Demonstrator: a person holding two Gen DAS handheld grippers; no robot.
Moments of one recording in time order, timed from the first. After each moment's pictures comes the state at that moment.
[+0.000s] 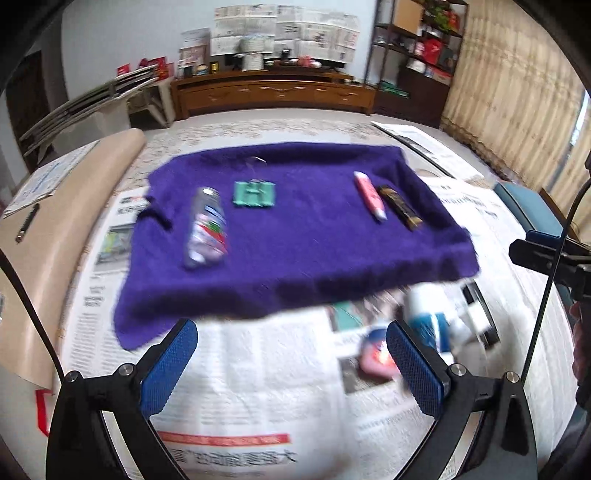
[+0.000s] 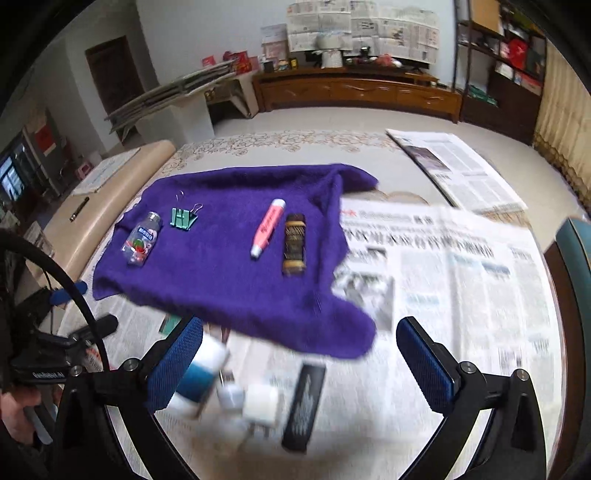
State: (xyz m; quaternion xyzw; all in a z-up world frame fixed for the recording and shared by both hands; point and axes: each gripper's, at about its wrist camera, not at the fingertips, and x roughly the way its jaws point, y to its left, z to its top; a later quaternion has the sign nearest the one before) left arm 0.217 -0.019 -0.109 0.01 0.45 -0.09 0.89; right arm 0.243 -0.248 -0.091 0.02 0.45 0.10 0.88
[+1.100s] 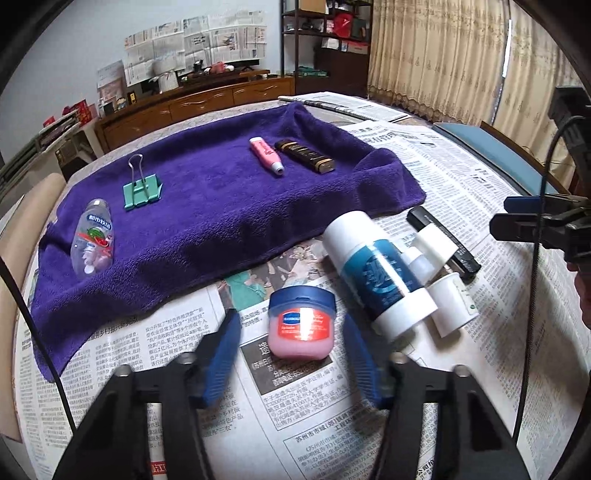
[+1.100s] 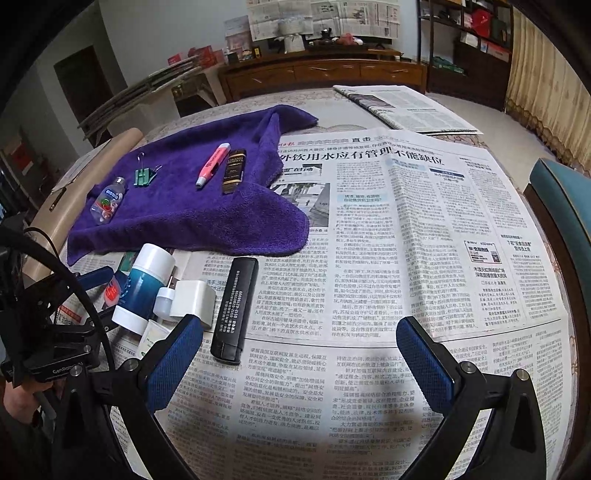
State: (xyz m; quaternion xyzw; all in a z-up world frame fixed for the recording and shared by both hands) left arm 0.195 -0.075 -0.150 0.10 0.43 -0.22 0.87; right arm 0.186 -0.296 -0.142 0.05 0.48 0.05 0.87
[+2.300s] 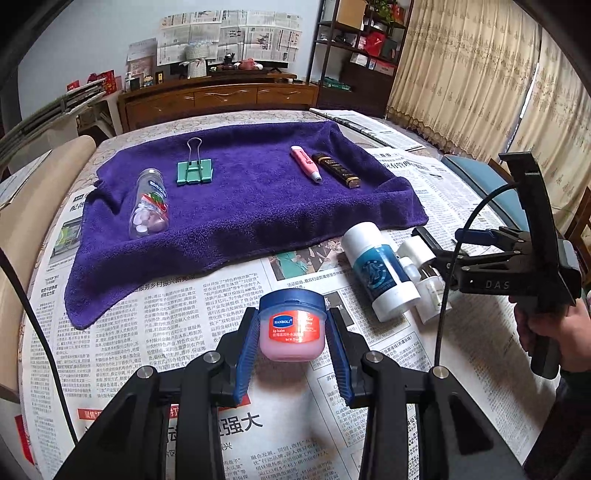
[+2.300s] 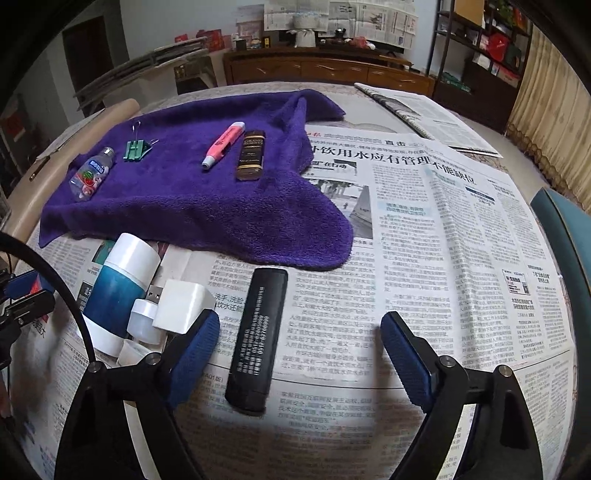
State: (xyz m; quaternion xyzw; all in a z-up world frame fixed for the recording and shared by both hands) left arm 0.182 -0.025 -0.128 0.03 0.44 -0.19 0.88; right arm 0.213 -0.245 -0.166 -0.02 0.48 0.04 0.88
